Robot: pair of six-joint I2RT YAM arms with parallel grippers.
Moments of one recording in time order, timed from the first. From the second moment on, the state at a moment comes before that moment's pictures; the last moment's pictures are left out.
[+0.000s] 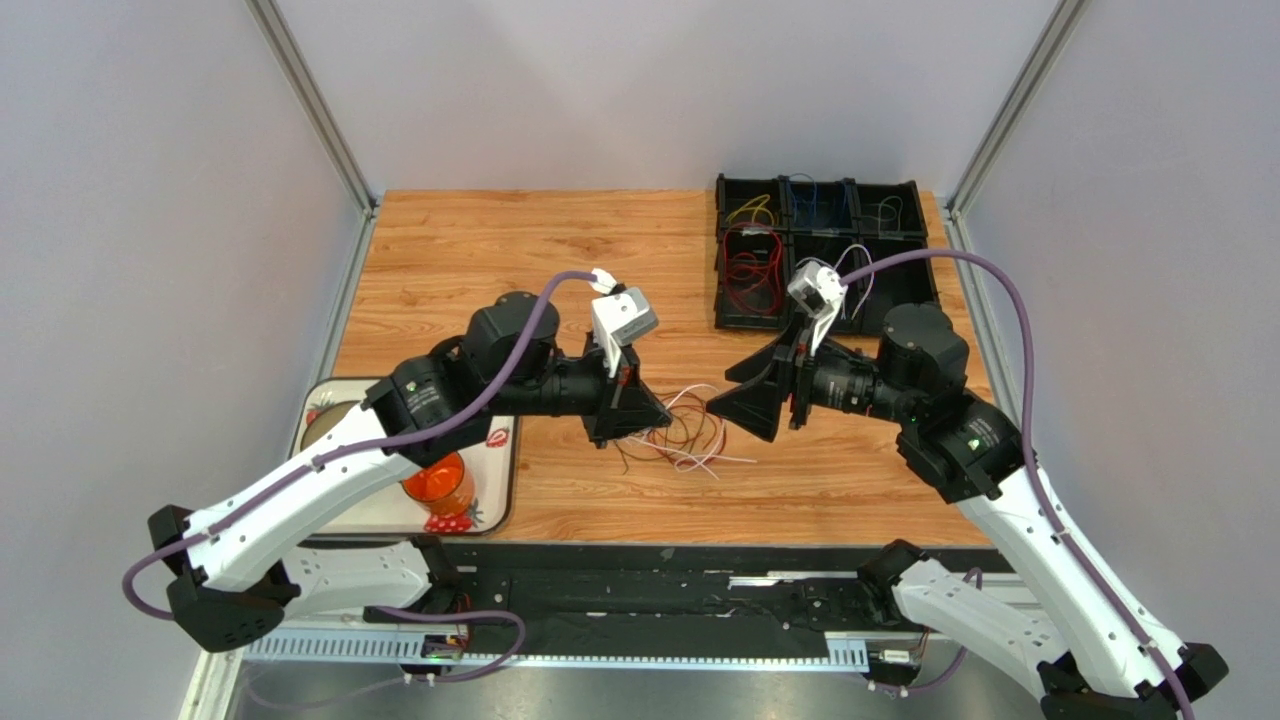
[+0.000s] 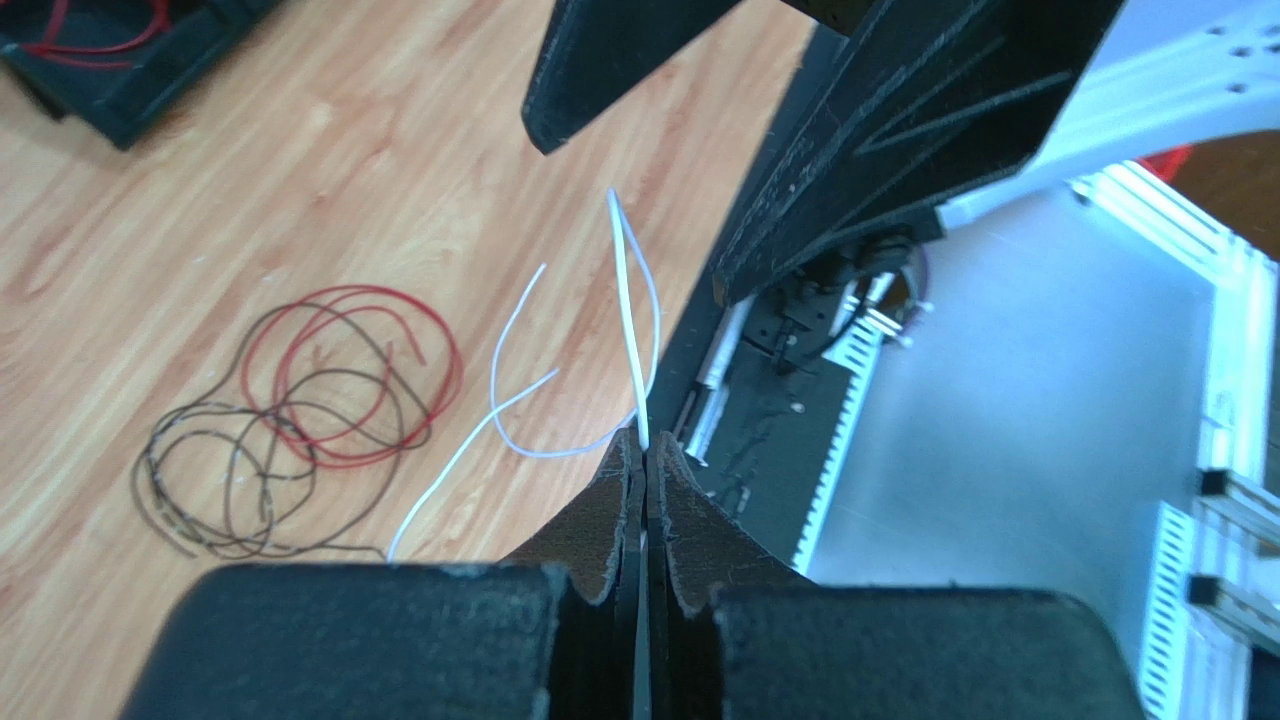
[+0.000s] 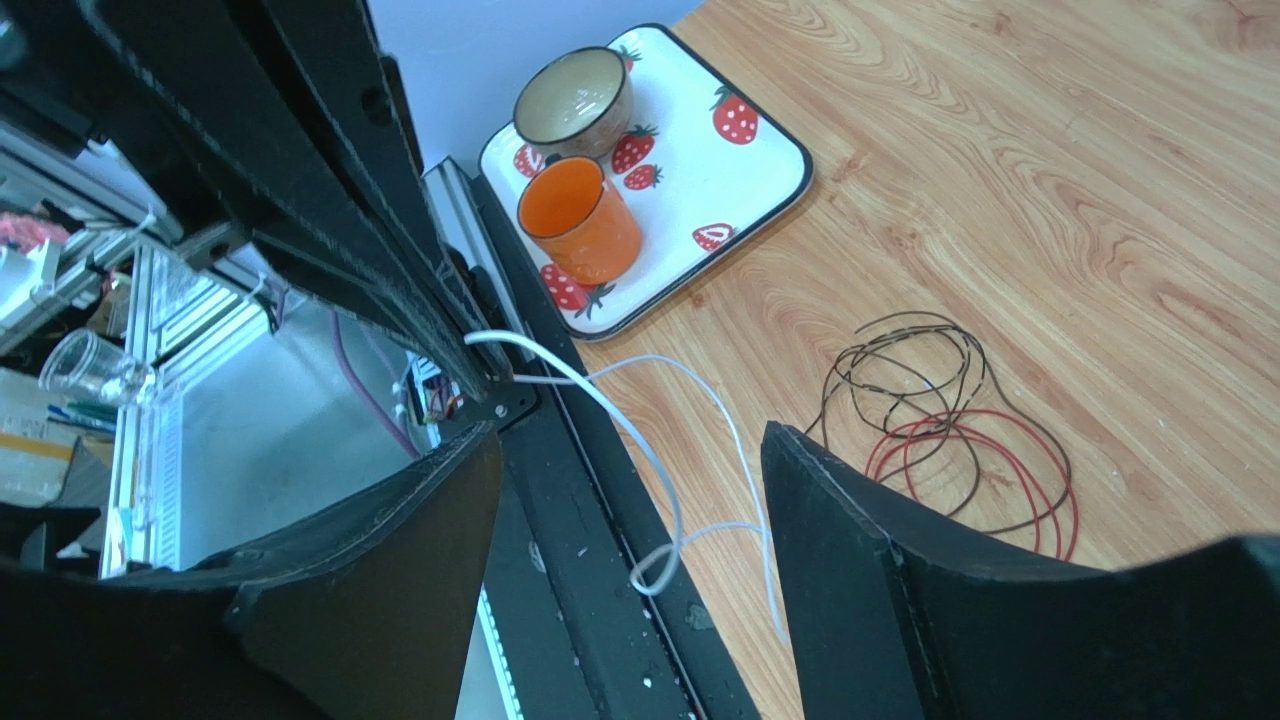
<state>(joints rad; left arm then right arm) -0.99 1.10 1.30 -0.59 0.33 -0.23 0.58 0.83 1.04 -0.42 -0.61 0.30</state>
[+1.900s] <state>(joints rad) -0.90 0.79 1.28 -1.11 -0.32 -0.34 0.50 1.21 1.60 -0.59 -0.09 0.35</state>
